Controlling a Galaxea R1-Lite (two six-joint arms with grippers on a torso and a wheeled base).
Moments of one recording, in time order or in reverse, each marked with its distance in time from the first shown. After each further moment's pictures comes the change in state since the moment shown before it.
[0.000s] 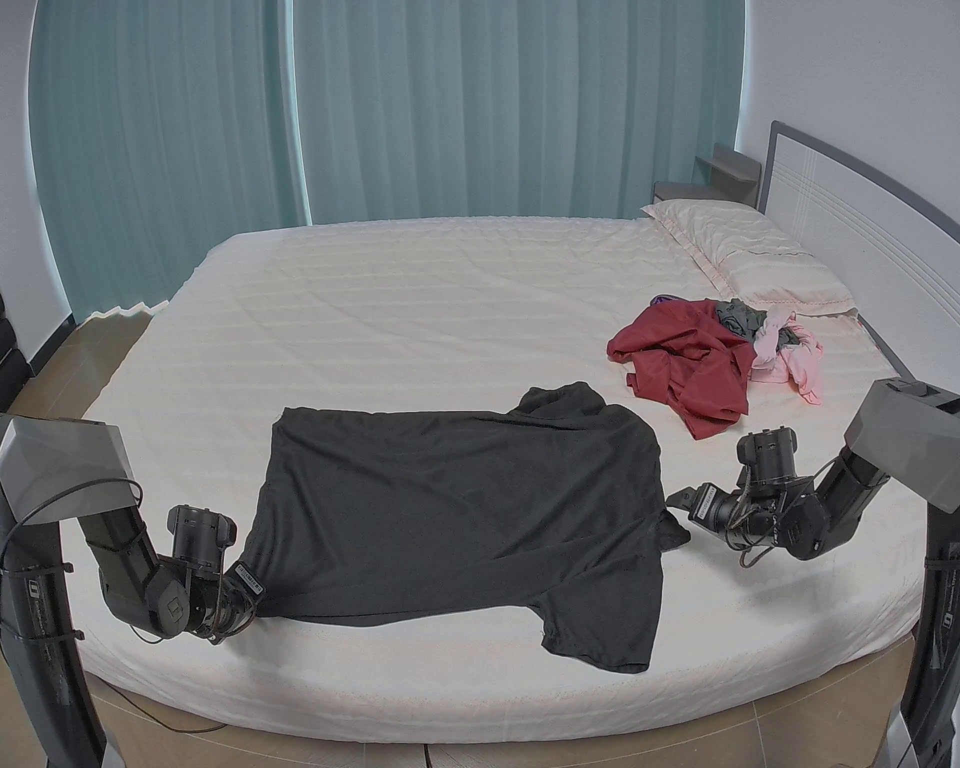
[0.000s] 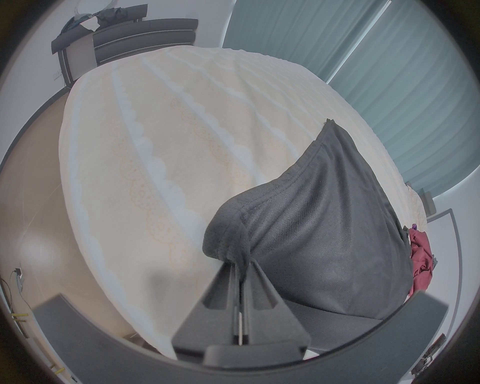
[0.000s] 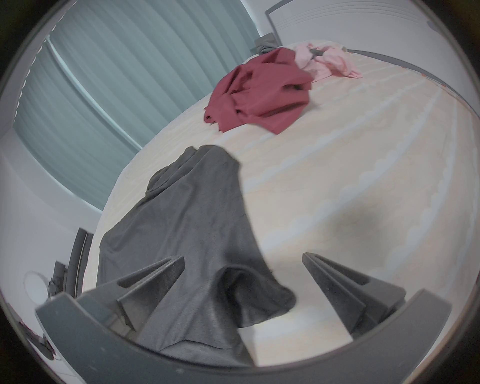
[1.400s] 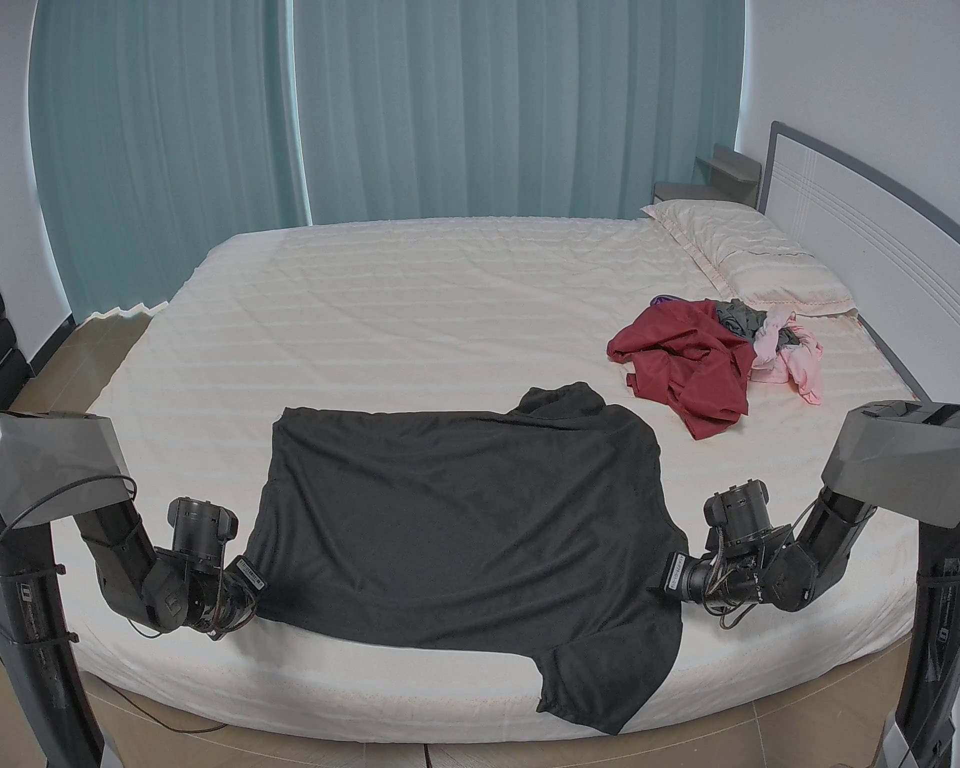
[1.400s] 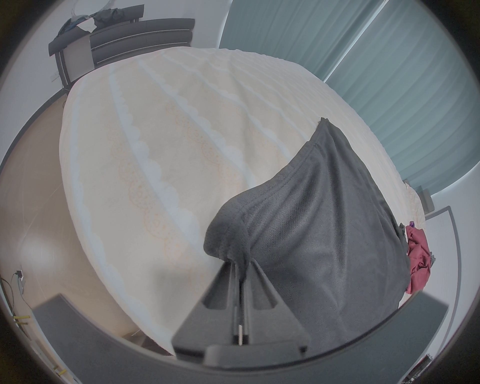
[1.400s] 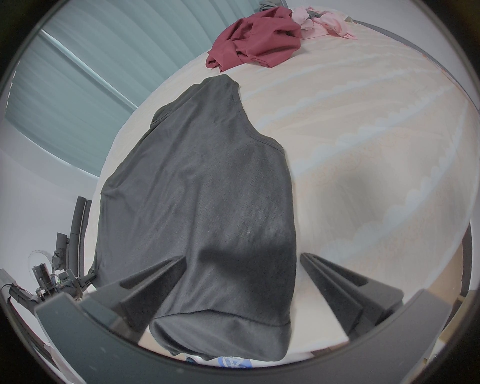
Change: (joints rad) left arm -0.017 -0.040 -0.017 0.057 -0.004 -0.002; right arm 0.144 -0.017 0.197 0.001 0.045 0.009
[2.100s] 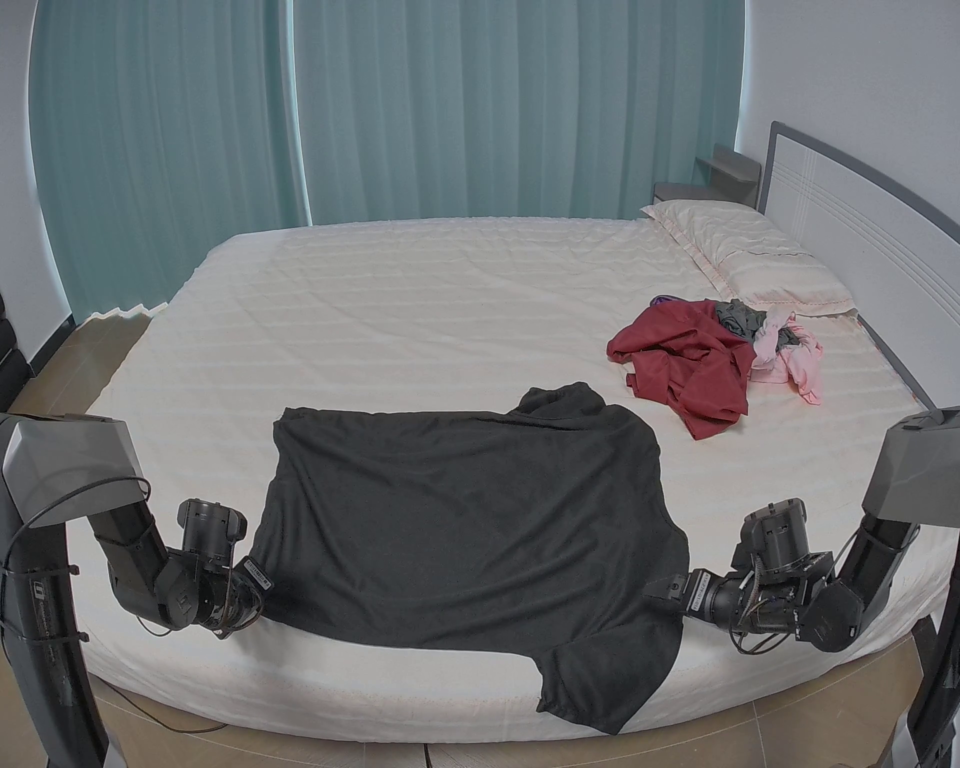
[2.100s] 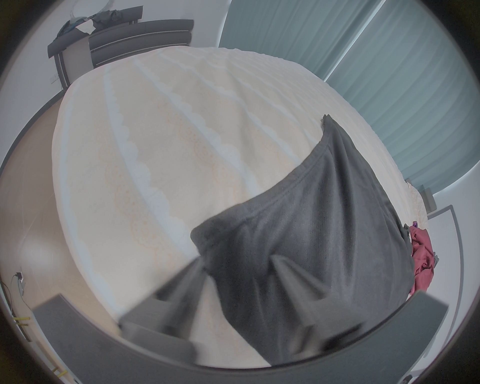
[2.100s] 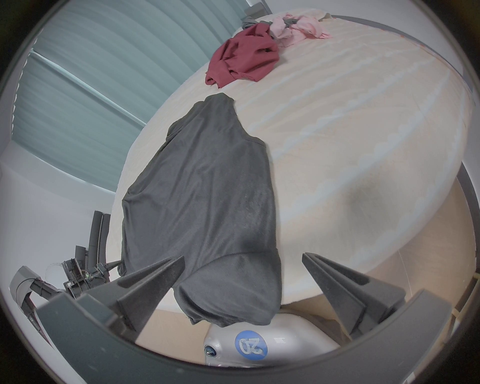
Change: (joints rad) left arm -0.005 0.056 -0.048 0.001 0.006 0.005; right arm 0.042 -0.157 0.301 -0.237 0.015 0.077
